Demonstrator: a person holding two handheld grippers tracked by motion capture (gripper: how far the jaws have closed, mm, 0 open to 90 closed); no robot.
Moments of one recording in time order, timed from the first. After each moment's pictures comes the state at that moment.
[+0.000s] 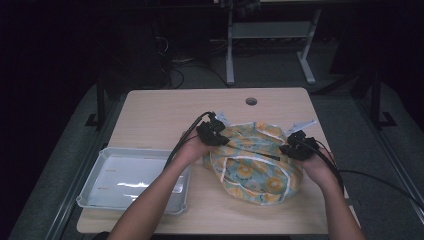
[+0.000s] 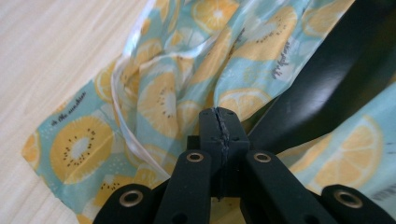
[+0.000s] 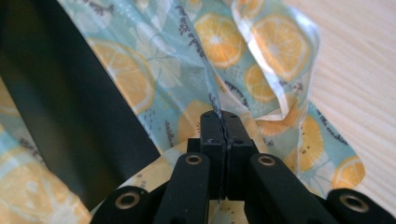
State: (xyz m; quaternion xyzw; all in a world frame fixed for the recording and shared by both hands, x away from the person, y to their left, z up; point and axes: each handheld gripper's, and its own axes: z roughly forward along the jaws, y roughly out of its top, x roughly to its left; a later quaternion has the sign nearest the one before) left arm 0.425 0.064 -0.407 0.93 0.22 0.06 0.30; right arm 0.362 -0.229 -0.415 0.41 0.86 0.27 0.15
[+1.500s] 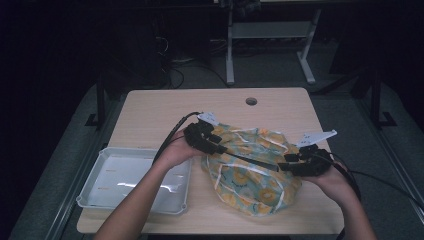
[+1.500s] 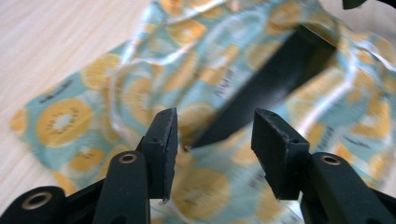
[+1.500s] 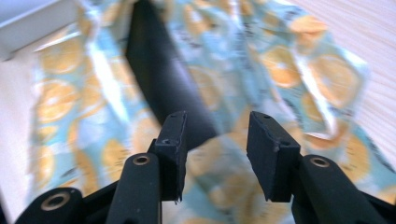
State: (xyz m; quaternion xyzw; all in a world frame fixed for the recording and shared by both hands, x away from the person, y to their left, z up) left arm 0.388 0.097 -0.372 0.92 0.18 0.00 0.36; right arm 0.302 -0.238 -0.385 0.36 0.86 0.35 0.09
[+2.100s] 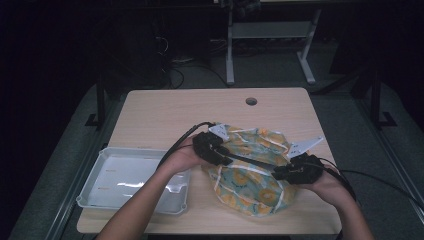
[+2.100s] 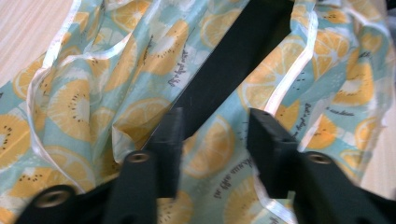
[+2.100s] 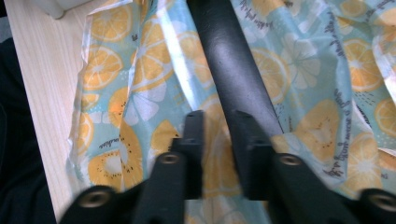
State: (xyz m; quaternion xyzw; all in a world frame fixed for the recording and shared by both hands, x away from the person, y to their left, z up) left arm 0.375 0.073 -0.388 0.94 0.11 0.00 0.32; right arm 0.297 -0.222 -0.398 0.29 0.89 0.34 0.04
